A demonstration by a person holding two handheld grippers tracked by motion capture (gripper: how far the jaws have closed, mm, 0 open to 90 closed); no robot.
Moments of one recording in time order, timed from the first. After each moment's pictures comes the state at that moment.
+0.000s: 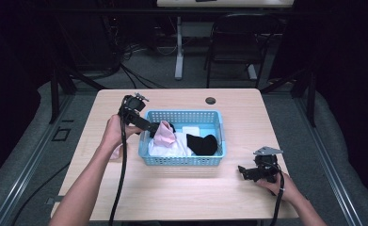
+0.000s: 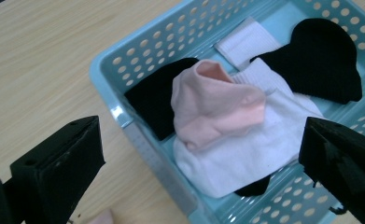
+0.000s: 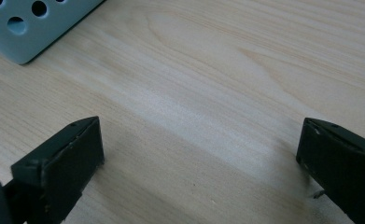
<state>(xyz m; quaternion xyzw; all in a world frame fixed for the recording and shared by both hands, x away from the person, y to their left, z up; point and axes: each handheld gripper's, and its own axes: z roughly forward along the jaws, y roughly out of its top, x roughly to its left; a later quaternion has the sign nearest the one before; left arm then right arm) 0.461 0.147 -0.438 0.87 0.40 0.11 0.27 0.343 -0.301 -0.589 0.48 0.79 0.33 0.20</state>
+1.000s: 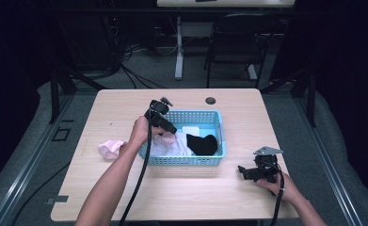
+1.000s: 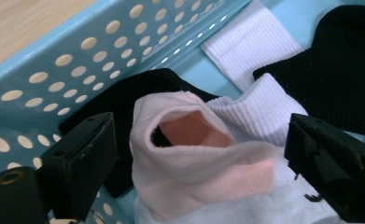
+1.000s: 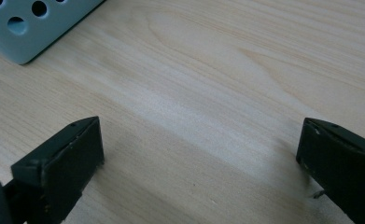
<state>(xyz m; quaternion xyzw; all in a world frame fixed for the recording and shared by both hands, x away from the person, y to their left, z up) 0.503 0.084 -0.495 0.88 0.41 0.07 0.22 0.343 -0.301 -0.589 0.48 0.79 0.33 0.20</state>
